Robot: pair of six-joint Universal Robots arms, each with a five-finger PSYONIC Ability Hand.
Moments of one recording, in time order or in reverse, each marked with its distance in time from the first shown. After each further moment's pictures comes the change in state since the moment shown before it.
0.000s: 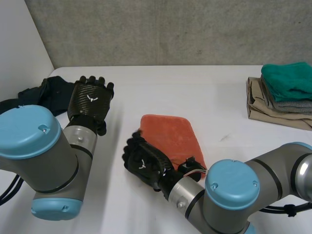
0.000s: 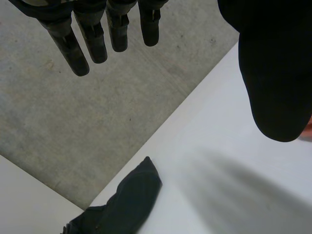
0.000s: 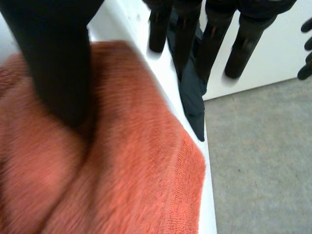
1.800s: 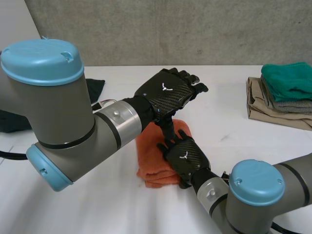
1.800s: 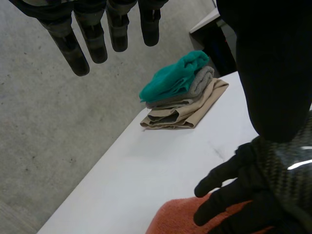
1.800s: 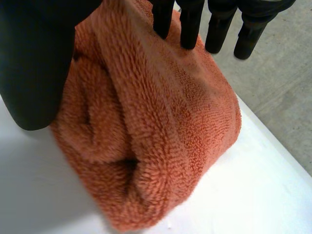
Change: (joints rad) left arm -0.106 -0.121 0.486 -0.496 0.625 -0.149; right arm -0.118 -0.055 0.145 0.020 0.225 0.535; left_hand 0.000 0.002 0.002 0.003 0.003; right_hand -0.204 -0.235 -0.263 -0.264 -0.245
